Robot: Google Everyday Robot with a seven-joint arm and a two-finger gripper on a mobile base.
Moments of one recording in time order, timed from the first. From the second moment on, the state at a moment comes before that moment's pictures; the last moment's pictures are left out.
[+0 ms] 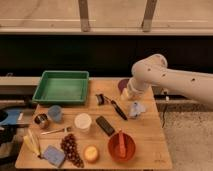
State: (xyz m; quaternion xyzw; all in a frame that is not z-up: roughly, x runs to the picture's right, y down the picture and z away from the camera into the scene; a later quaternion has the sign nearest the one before) arm 0.151 0.040 0.743 -0.21 0.10 0.60 0.77
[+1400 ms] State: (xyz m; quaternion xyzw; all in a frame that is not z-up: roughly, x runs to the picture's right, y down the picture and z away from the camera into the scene) arm 0.187 0.125 0.881 -0.32 0.16 0.63 0.69
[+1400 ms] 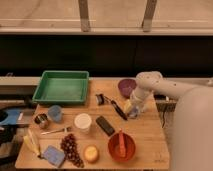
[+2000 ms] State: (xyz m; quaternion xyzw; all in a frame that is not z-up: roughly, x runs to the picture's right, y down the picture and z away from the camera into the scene) arm 0.204 0.136 0.898 -0.33 0.15 0.64 0.67
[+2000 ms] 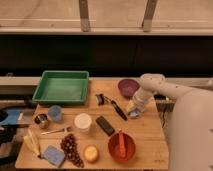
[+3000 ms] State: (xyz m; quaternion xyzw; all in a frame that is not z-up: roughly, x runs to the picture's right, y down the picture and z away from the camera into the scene) arm 0.183 0.081 0.811 -0.30 0.07 0.63 0.71
